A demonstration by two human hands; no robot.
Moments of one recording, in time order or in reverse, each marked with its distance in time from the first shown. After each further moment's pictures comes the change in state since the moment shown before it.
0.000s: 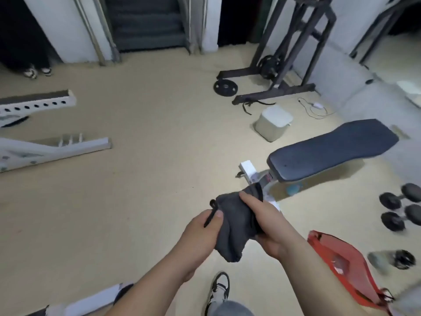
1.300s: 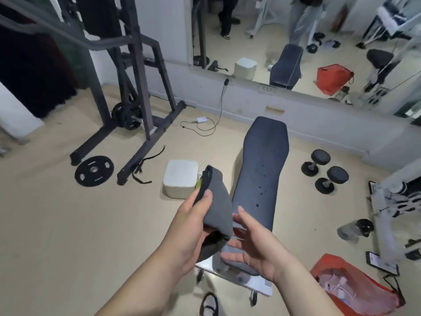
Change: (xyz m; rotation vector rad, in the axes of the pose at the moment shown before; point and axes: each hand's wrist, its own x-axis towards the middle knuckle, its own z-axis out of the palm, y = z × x) left_hand 0.578 0.527 0.230 -0.043 -0.666 -0.019; right_hand 0.401 -0.406 -0.303 0.826 0.412 -0.041
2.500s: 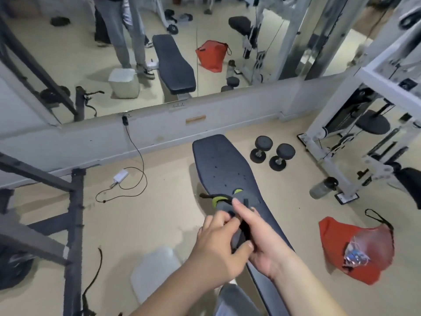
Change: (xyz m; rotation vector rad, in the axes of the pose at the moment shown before) left_hand 0.535 0.189 0.036 1.442 -0.940 0.418; right_hand 0.303 -0.374 0.074 0.642 0.413 -0.433
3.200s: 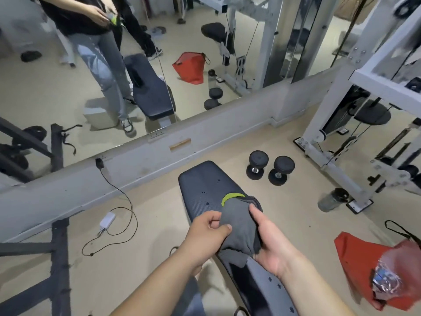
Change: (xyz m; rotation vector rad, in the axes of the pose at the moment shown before) left_hand 0.267 -0.003 -0.039 -0.717 -0.041 -0.429; right_hand 0.175 -0.159 -0.063 0.243 0.106 0.099
